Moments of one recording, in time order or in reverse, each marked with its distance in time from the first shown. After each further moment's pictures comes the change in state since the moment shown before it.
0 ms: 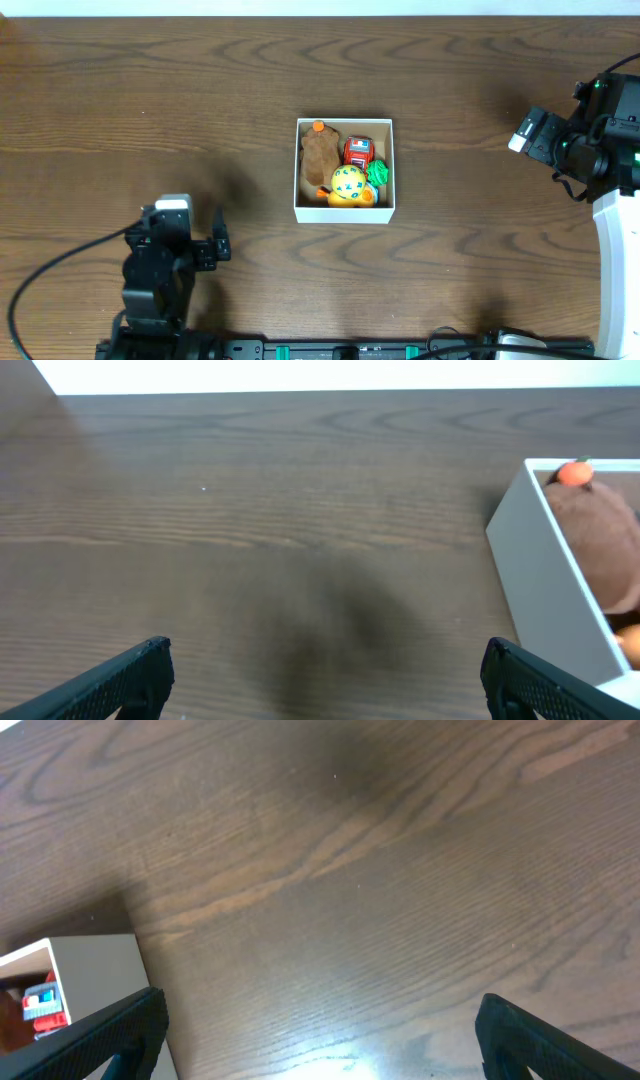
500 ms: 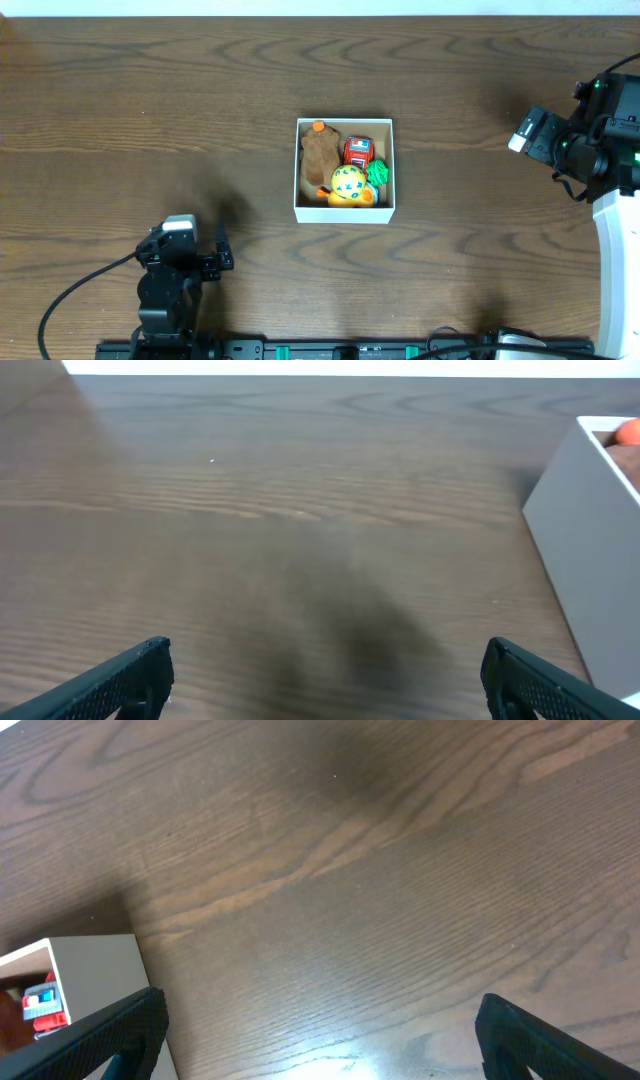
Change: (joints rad) left arm 0.052 -0.238 -0.237 0.045 0.003 0.000; right arm 0.000 0.000 0.000 0.000 0.000 0.000
